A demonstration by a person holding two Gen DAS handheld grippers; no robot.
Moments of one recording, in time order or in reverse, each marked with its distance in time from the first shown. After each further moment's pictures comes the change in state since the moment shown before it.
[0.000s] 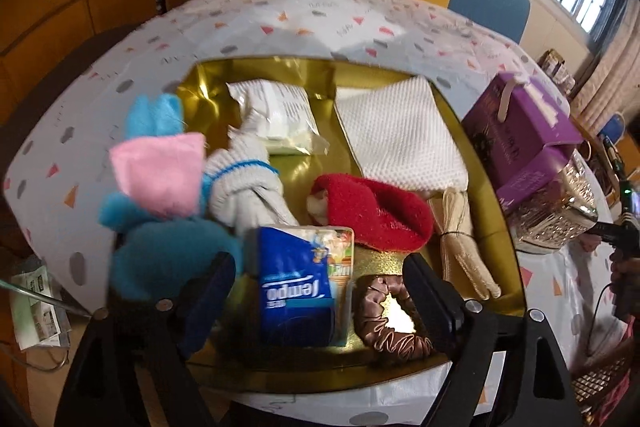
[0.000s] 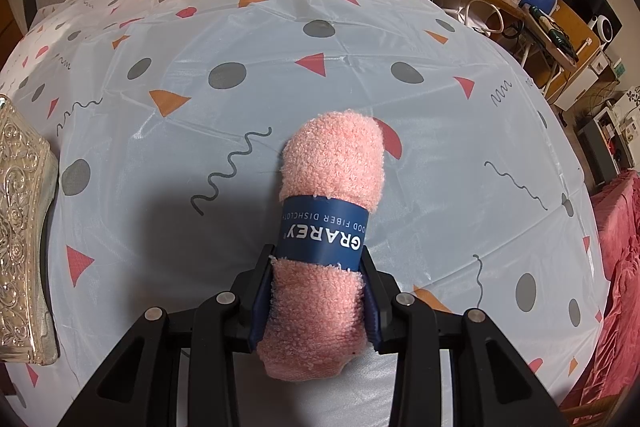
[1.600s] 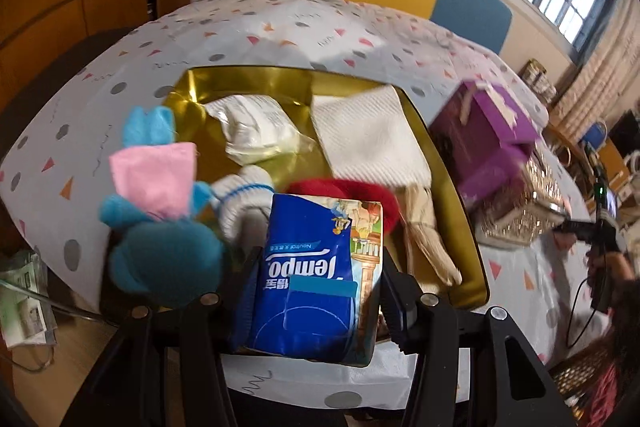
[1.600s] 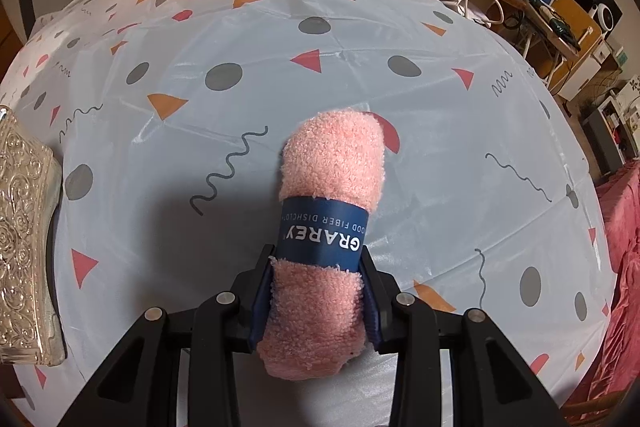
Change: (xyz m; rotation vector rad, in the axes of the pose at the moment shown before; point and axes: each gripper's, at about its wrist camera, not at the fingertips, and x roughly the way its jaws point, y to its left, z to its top) left arm -0.019 -0.013 -0.016 0.007 -0.015 -0.078; right arm 0.004 -0.010 0.005 0.021 0.010 0.022
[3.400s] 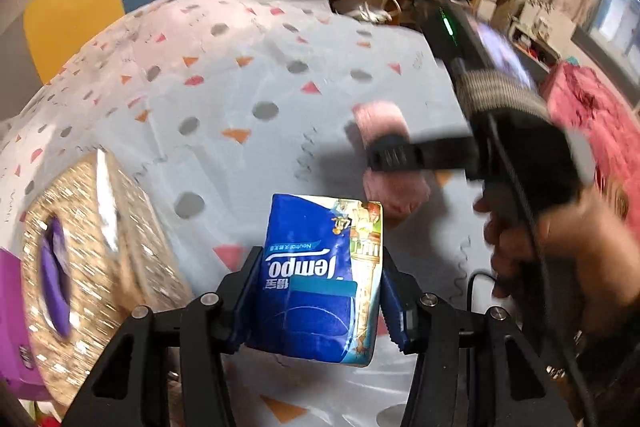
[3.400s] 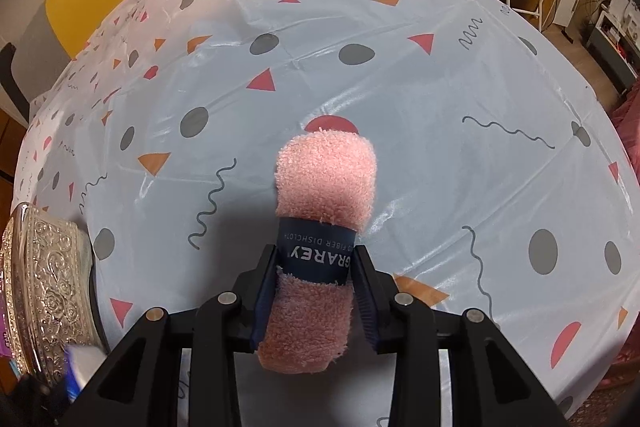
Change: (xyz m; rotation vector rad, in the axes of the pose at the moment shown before) left arm 0.089 -0.394 0.019 0.714 0.158 -0.298; right arm -0.010 -0.045 -0.001 0.256 0.018 0.155
